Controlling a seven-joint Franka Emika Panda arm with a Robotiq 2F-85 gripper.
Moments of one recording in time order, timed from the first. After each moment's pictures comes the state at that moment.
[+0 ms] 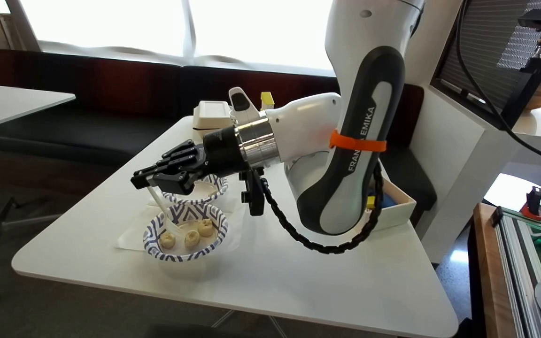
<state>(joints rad) -0.08 0.88 0.15 -2.11 -0.76 4.22 -0.02</state>
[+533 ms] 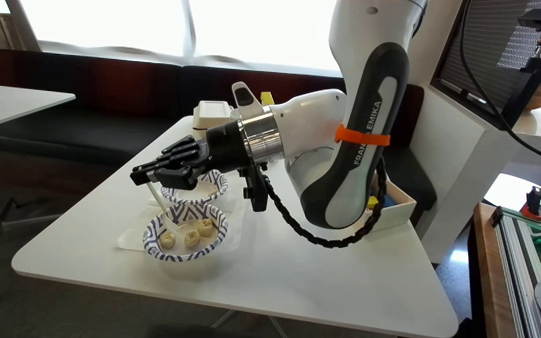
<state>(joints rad) -0.14 0.88 0.20 -2.11 -0.84 4.22 -0.01</state>
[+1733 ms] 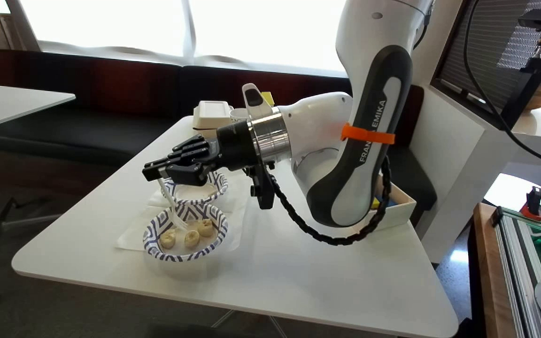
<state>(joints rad) -0.23 0.90 0.26 -2.12 -0.87 4.22 -0.05</state>
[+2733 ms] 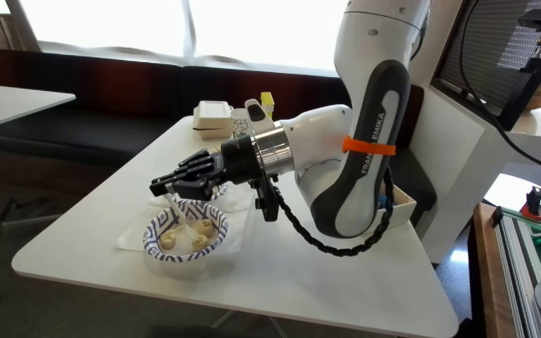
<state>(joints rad) -0.24 0.95 0.26 -2.12 -0.87 4.22 -0.05</state>
